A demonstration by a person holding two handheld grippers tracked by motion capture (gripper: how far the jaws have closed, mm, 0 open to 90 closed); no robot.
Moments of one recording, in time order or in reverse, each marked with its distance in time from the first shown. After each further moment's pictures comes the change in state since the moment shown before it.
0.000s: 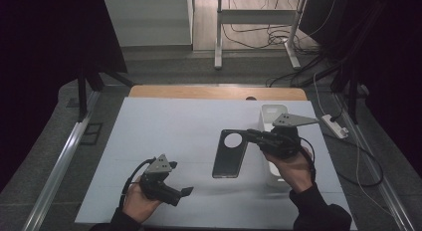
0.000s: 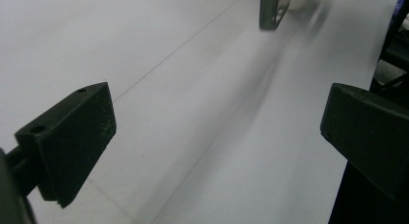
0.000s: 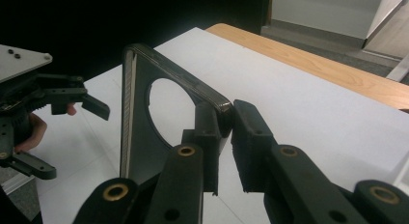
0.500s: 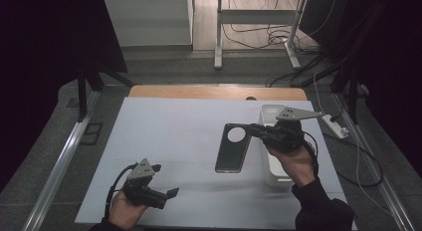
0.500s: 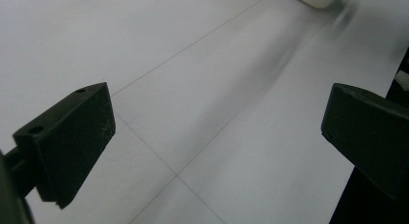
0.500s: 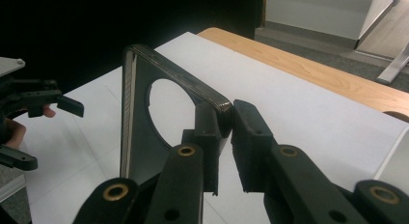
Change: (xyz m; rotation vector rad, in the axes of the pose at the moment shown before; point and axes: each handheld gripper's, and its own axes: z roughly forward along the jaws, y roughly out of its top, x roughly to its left) left arm 0.007 -0.028 -0.028 -0.039 0.079 -0.071; right arm -0.012 0.009 -0.002 -0.006 -0.016 0.008
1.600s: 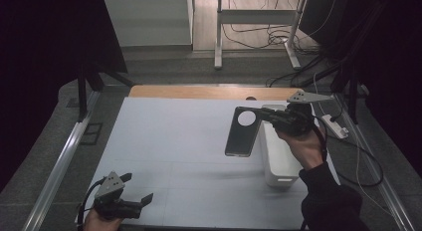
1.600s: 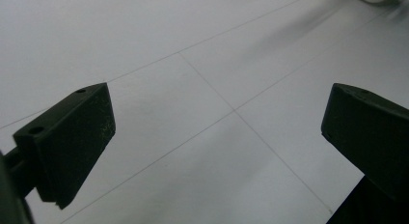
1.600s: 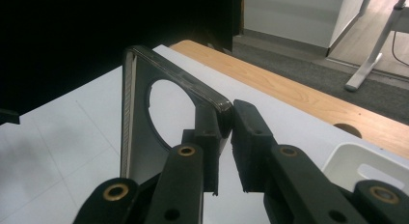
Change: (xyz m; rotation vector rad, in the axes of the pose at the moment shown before) left arm 0.010 -0.049 -0.046 -0.054 0.170 -0.075; right arm -0.032 0.025 -0.009 -0.021 -0.071 -0.006
